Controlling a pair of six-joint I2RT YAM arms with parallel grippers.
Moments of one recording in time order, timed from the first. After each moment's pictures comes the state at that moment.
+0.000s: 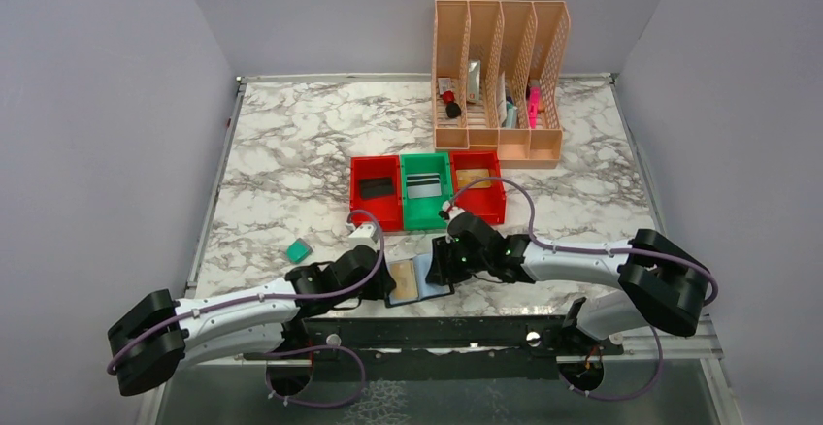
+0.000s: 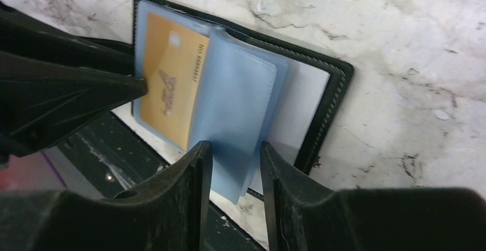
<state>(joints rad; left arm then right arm) -1.06 0.88 0.27 -0.18 -0.18 -0.90 1.01 1.40 0.59 -0.03 -0.10 0.71</state>
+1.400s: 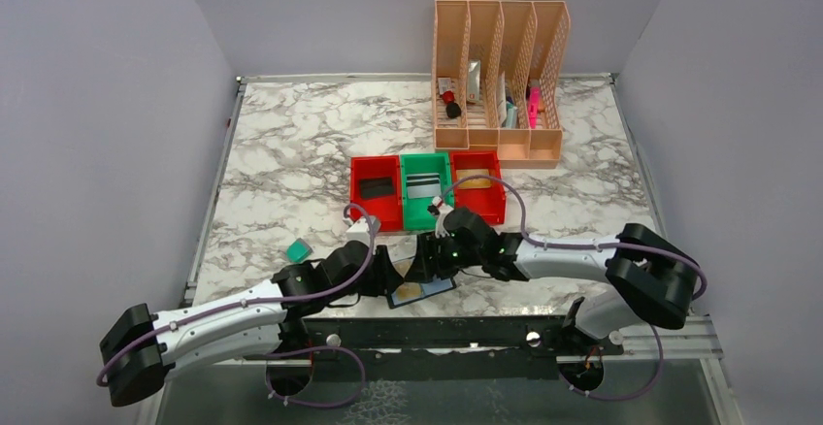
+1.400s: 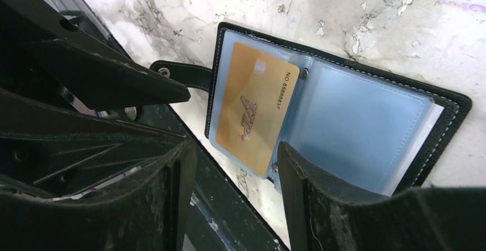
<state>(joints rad) -1.06 0.75 0.33 -0.25 -0.15 -0.90 1.01 1.45 0.62 0.15 -0.25 0.75</state>
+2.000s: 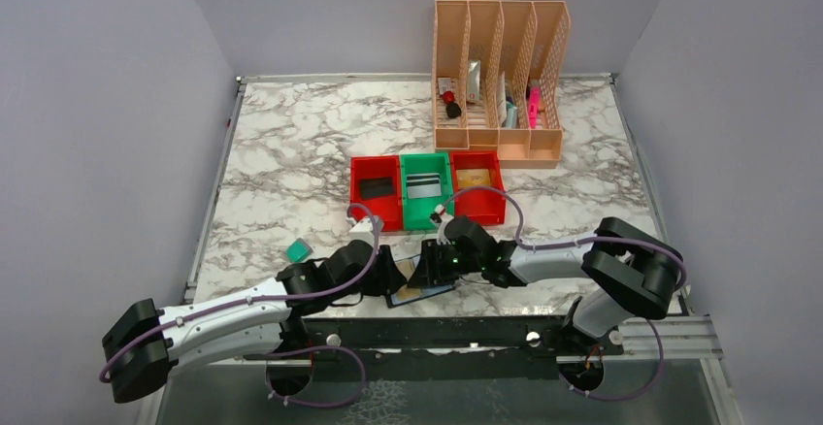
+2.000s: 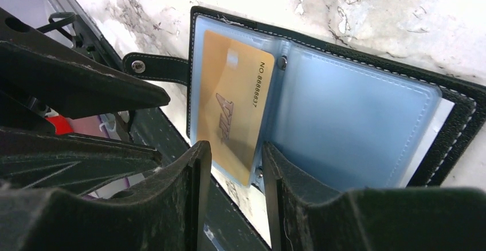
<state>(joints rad) -1.06 0.80 0.33 -0.22 -0.14 -0.90 1.01 1.55 0.54 0.34 -0.28 0.84</state>
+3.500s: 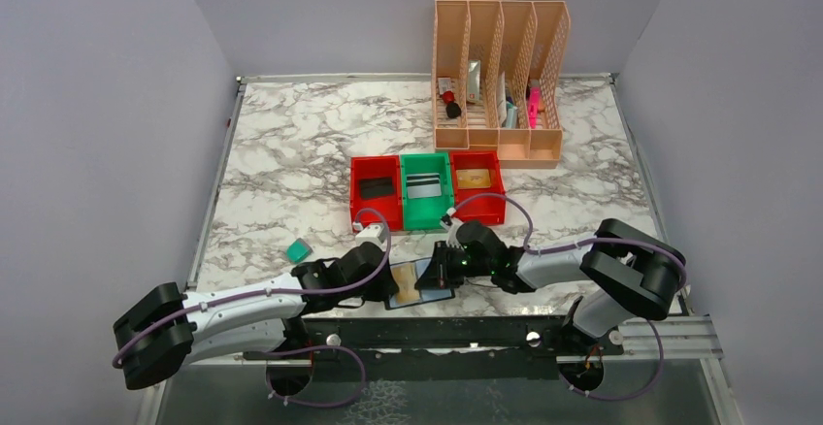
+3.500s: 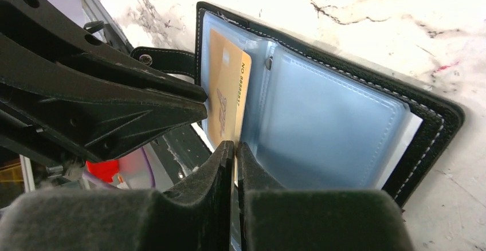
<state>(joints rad) -1.06 0.95 0.31 -0.19 -0.11 -0.90 0.98 1.54 0.43 0.50 -0.33 0.97</state>
